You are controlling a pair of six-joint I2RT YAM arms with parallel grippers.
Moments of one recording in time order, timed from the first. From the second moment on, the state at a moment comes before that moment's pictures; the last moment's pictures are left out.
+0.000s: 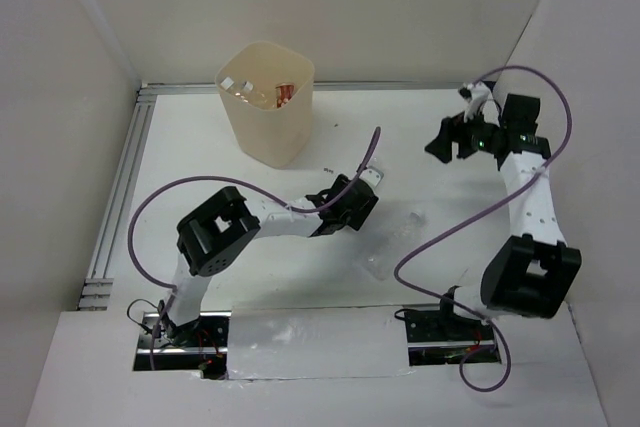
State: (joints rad) left arm -0.98 2.03 1.29 -0.01 -0.40 -0.20; right arm -0.26 1.42 1.30 -0.56 -0.79 -0.39
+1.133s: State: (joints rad) left arm -0.48 1.79 1.66 -0.11 -0.53 -0.14; right arm -0.28 1.05 0.87 -0.98 -0.98 -1.52
